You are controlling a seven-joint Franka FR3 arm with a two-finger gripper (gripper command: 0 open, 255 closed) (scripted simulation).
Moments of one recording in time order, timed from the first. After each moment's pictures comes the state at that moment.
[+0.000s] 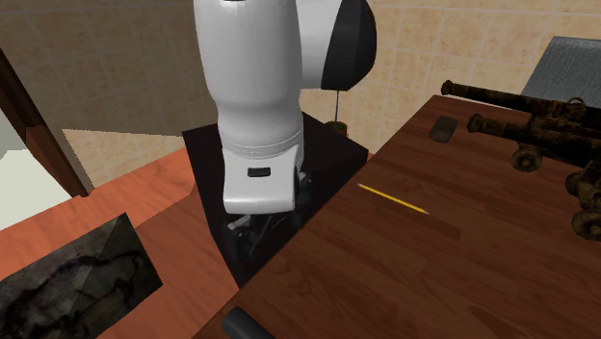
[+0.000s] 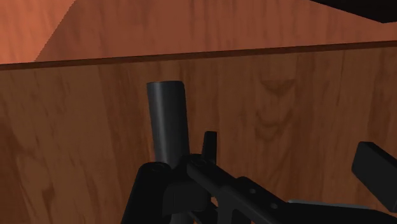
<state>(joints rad) -0.21 0.34 -0.28 -1.98 0.16 2.22 -0.81</state>
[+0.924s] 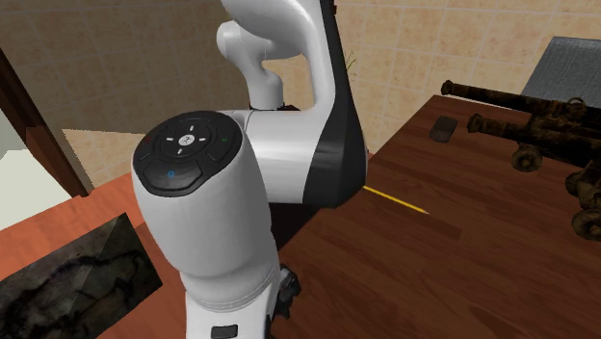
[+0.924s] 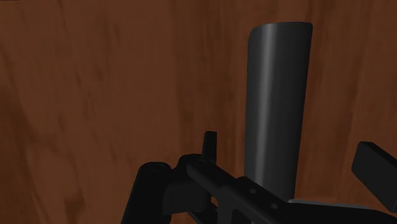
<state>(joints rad) -0.34 0.75 -0.23 -1.56 0.26 2.21 -0.93</state>
